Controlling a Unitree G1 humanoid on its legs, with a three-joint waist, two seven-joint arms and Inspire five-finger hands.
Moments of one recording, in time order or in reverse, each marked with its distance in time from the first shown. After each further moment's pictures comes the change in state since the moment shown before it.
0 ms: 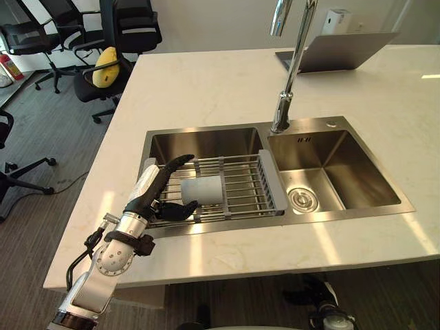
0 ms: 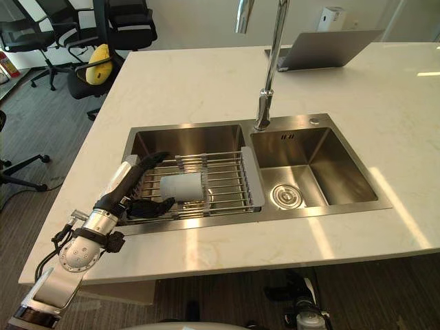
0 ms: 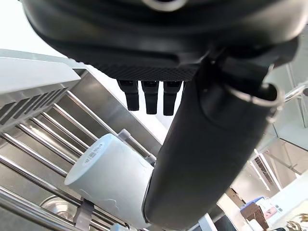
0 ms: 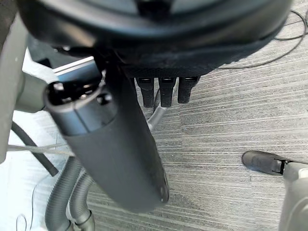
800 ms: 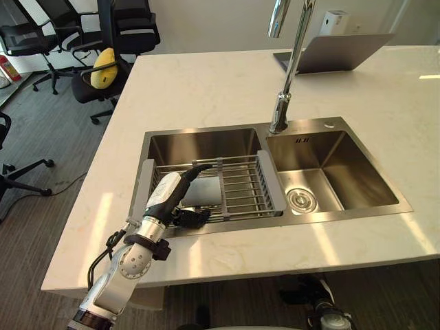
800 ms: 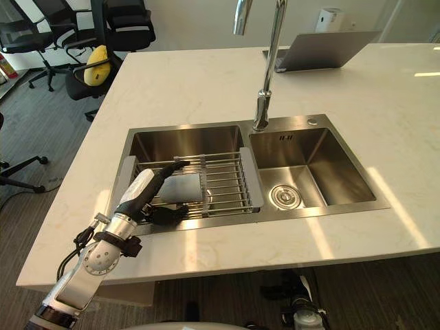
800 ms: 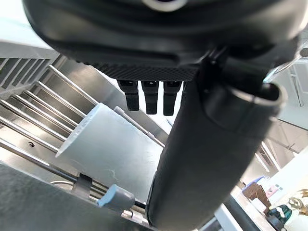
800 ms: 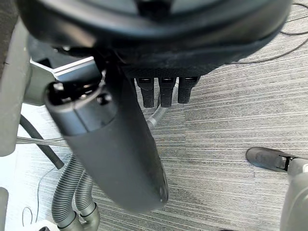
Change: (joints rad) left arm -0.051 -0.112 -0.062 0.064 0.182 0.025 0.039; right arm 0.001 0.012 0.008 -0.019 0.000 -0.001 0.007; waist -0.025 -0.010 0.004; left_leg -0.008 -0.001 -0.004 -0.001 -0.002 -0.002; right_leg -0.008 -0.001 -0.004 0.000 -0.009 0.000
